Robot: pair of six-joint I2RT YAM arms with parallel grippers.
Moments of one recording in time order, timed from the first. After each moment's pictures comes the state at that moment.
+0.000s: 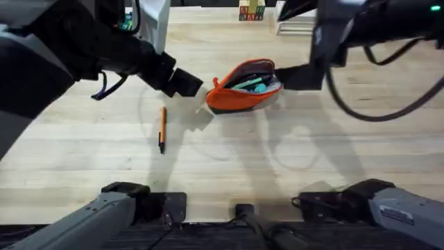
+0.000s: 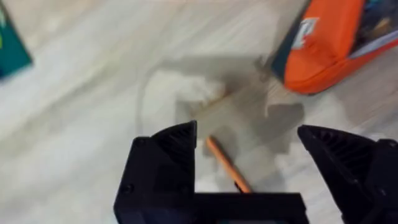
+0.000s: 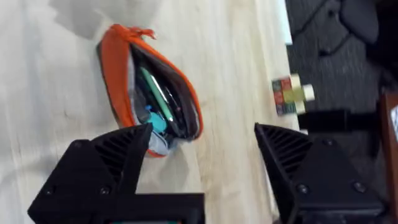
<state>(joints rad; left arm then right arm) -0.12 1.20 1.03 -0.82 0.25 0.47 0.31 1.25 1.25 -0.83 -0.42 -1.15</state>
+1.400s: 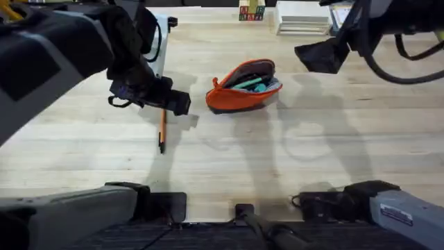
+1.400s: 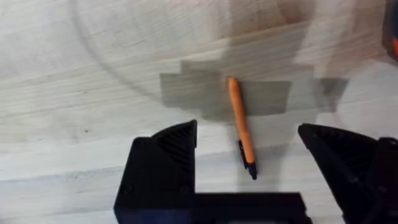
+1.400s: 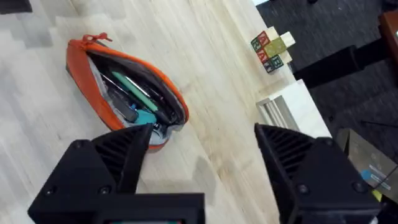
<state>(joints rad) -0.12 1.44 1.02 -1.04 -0.05 0.07 0.14 1.19 1.25 -0.80 -0.42 -0.83</state>
